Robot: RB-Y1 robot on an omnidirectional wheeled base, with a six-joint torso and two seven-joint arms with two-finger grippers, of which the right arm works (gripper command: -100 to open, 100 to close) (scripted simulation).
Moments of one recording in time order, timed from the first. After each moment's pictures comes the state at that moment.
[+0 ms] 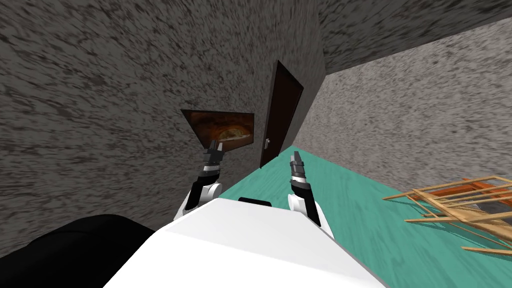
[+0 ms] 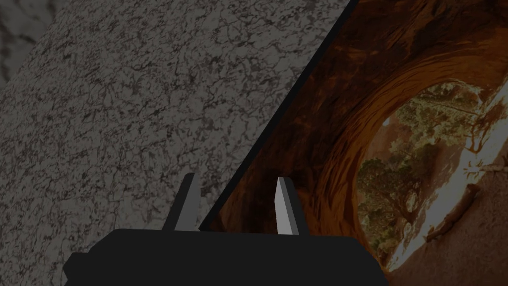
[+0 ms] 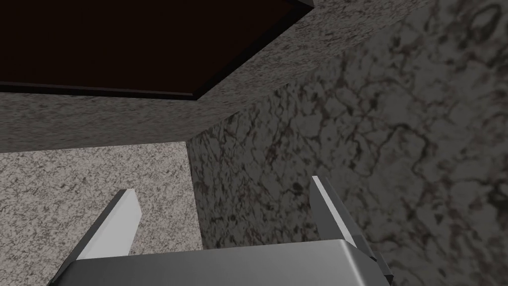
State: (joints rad) arm 0.46 -0.03 0.05 -2.23 0.09 -0.36 0.20
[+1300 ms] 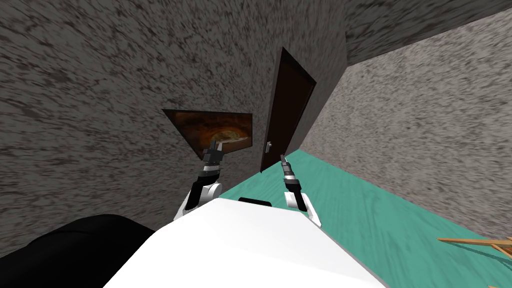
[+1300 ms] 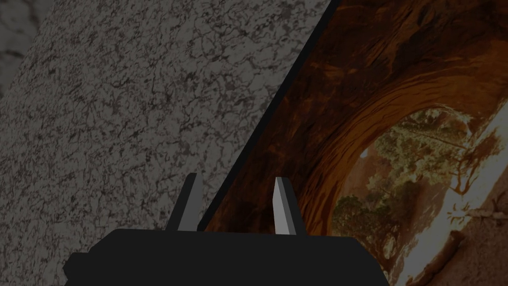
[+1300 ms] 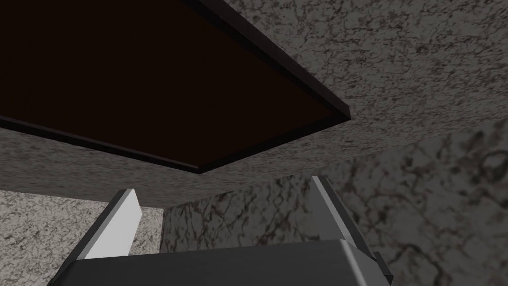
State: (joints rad) arm 0.34 -0.11 0.07 -1.97 0.22 -0.39 0.36
